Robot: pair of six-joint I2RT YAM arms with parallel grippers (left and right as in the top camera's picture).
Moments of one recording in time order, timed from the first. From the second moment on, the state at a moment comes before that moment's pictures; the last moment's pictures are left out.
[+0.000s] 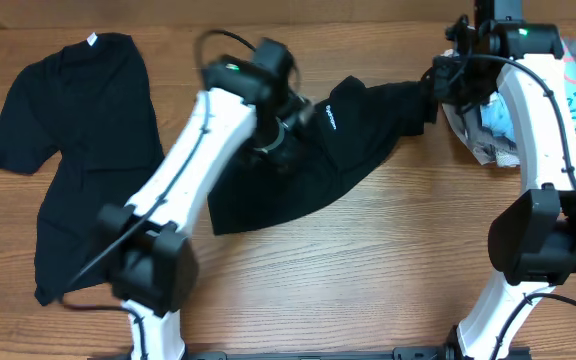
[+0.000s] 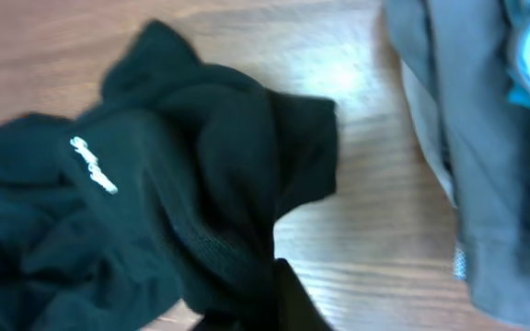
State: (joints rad) left arm -0.47 2.01 1.88 -1.37 0.28 0.01; right arm -0.05 2.04 1.98 -1.21 -0.21 0.10
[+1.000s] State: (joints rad) left arm -0.20 1.77 1.84 -1.48 0.11 -0.30; right arm 0.14 2.00 1.97 -1.18 -0.29 0.09
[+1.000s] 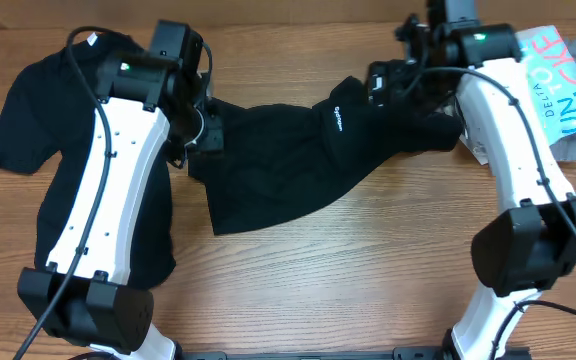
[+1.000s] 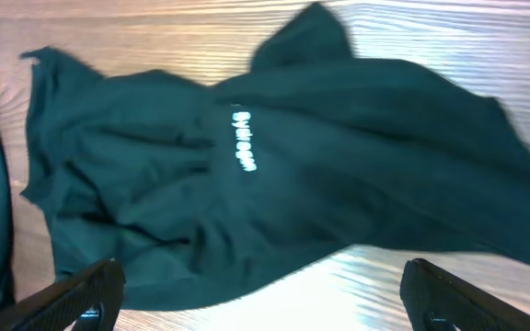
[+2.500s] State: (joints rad) left arm -0.28 1.68 0.87 -0.60 -0.04 -0.60; right arm 0.21 2.12 1.97 -1.14 -0.26 0.10
